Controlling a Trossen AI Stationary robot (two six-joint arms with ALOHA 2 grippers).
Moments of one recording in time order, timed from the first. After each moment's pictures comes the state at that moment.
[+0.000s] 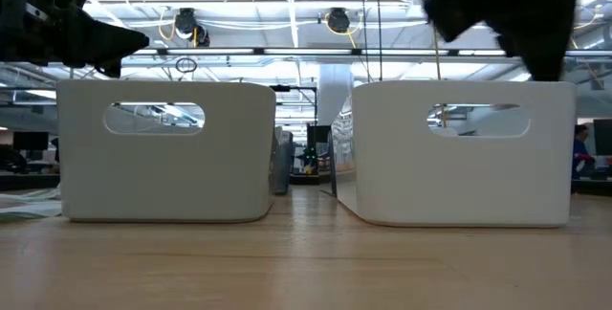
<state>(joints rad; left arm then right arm) 0.00 0.01 0.02 0.06 -0.04 0.07 0.32 1.63 1.26 -1.17 -0.14 1.01</state>
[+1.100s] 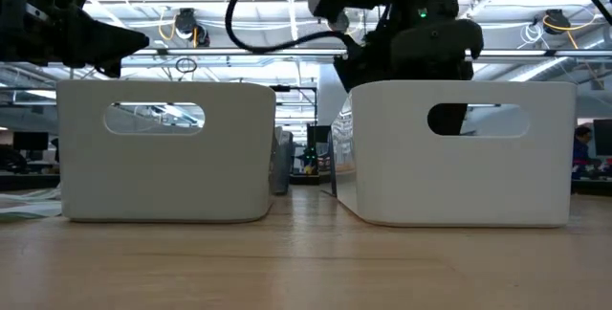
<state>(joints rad) 0.00 0.01 0.02 0.06 -0.04 0.07 0.22 1.99 1.46 -1.06 -0.08 0.57</state>
